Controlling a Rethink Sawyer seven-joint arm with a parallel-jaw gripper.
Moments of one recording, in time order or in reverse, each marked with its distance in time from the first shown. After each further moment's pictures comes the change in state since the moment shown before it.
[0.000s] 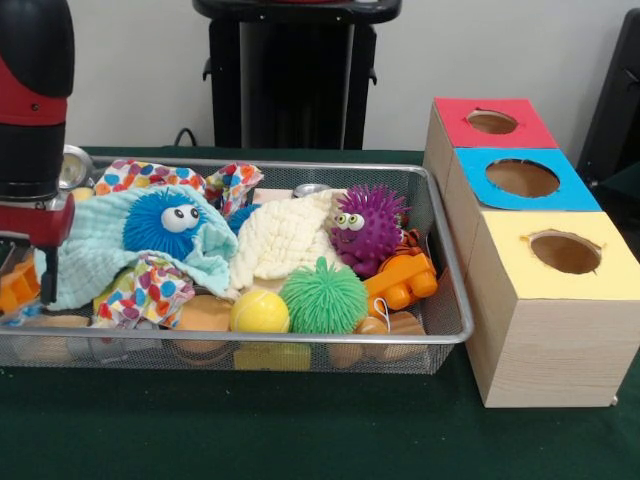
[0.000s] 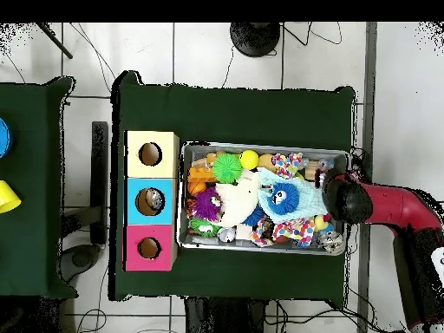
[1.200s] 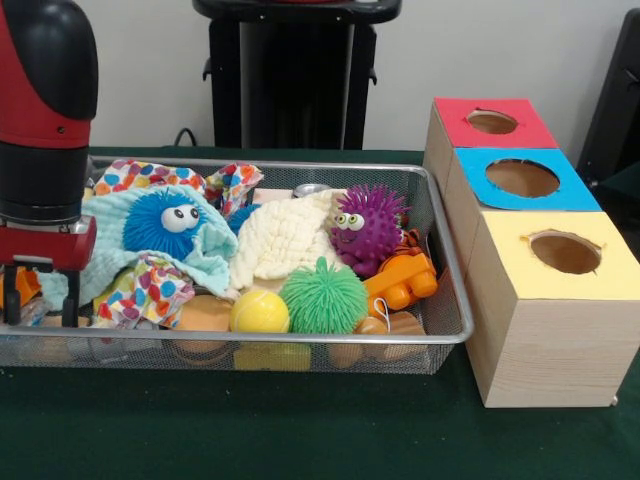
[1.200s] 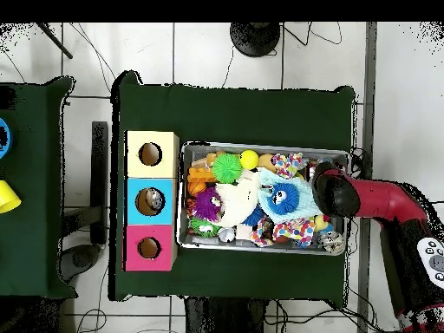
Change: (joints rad) arm 0.034 0.043 -0.003 -0.029 0.000 -0.056 0.000
